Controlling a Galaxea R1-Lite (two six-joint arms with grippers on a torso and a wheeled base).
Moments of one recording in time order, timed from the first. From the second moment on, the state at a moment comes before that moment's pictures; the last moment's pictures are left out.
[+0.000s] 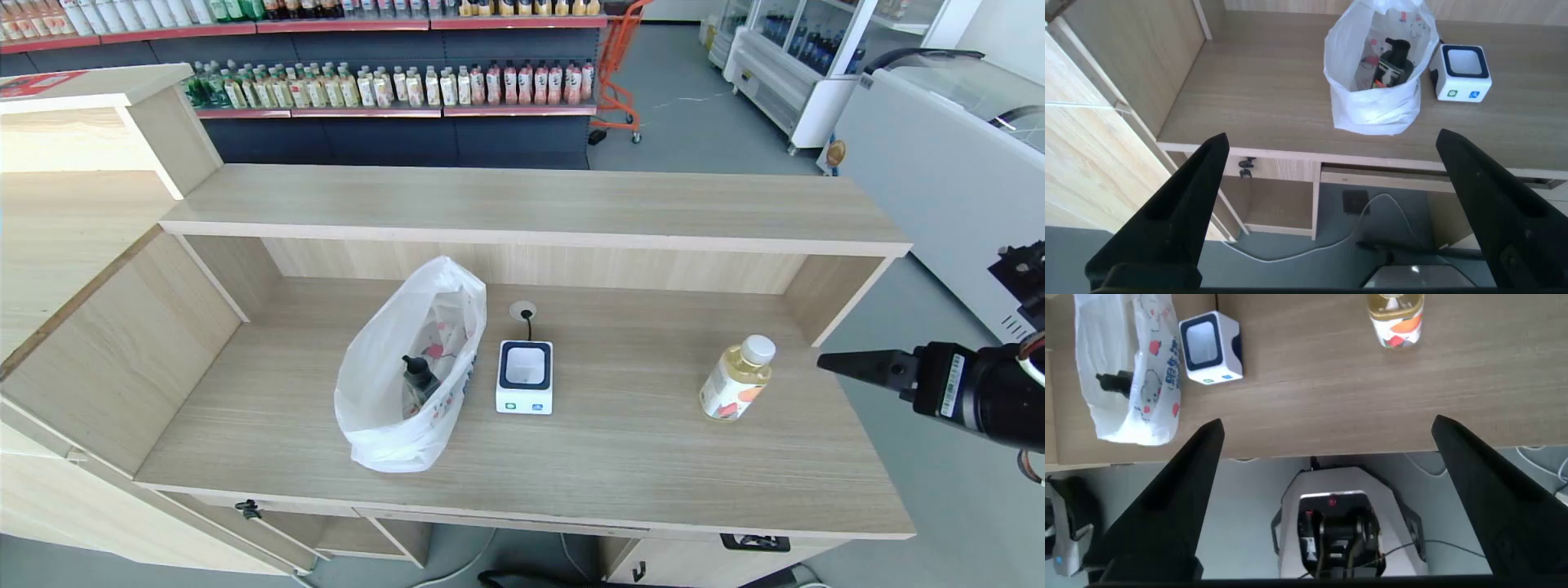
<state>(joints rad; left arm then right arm) 0.00 0.00 0.00 0.00 0.00 0.00 0.19 1.23 -0.73 -0.02 0.02 0.39</state>
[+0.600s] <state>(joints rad) 0.00 0.00 0.00 0.00 0.00 0.00 0.10 1.48 -0.72 -0.34 -0.18 0.18</state>
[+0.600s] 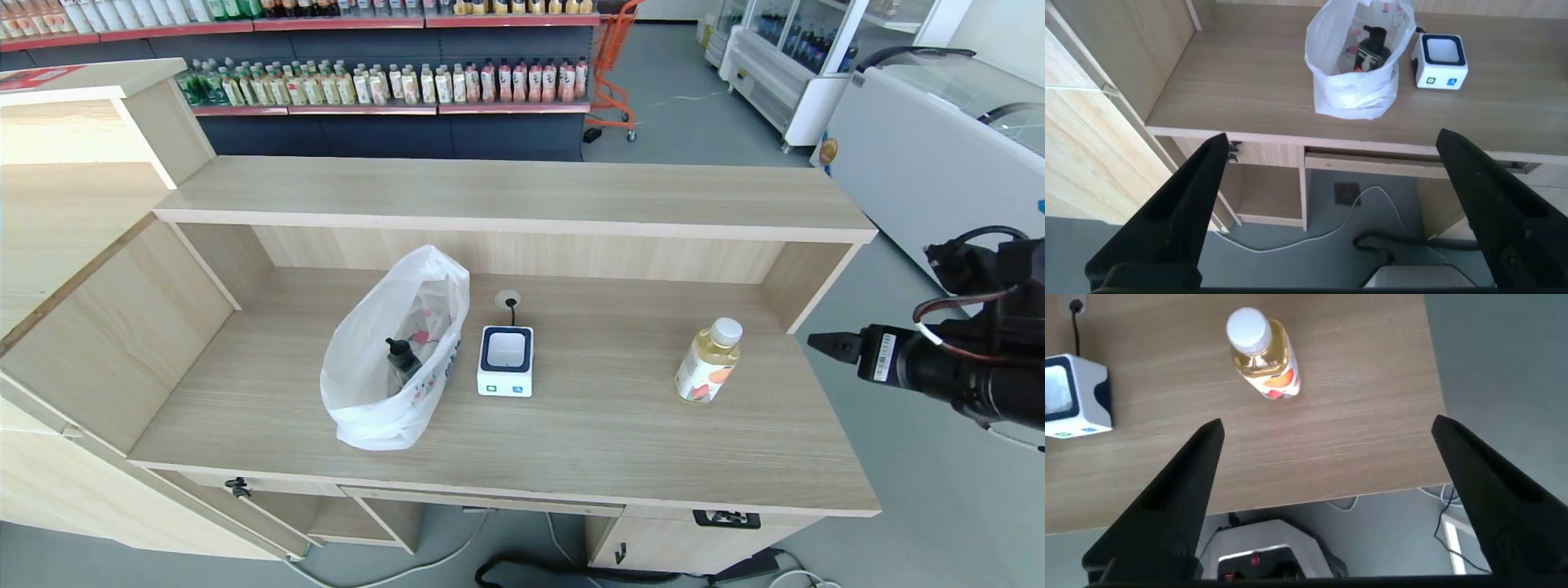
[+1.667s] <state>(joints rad) 0.00 0.00 0.00 0.00 0.00 0.00 0.15 2.18 -0.54 -1.41 -0.20 0.06</state>
